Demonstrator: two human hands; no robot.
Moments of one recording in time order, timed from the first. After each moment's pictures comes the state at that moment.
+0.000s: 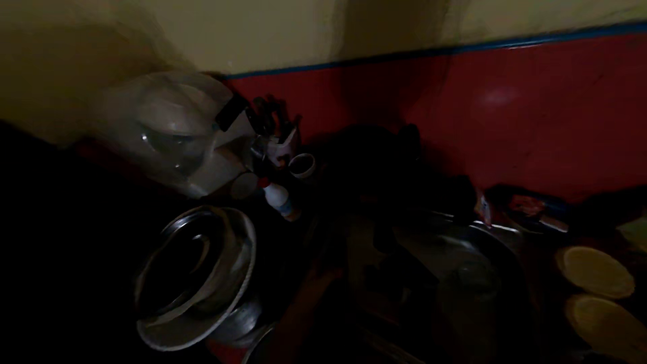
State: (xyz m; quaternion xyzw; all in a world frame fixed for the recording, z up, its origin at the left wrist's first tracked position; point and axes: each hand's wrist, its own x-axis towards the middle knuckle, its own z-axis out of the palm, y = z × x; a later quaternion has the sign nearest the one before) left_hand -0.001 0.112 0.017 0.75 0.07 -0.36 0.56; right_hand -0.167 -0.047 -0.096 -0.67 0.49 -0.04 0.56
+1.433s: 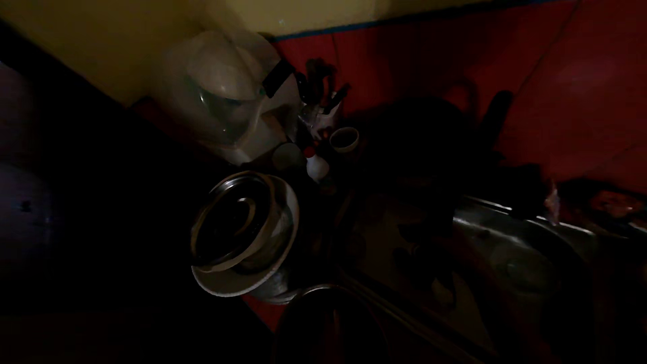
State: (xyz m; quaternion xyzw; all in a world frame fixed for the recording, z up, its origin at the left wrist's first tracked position) left_hand -0.102 0.229 -0.044 0.92 -0.09 -0.37 0.06; right_hand -0.057 -0.114 -0.117 -0.67 0.32 0.01 0.67
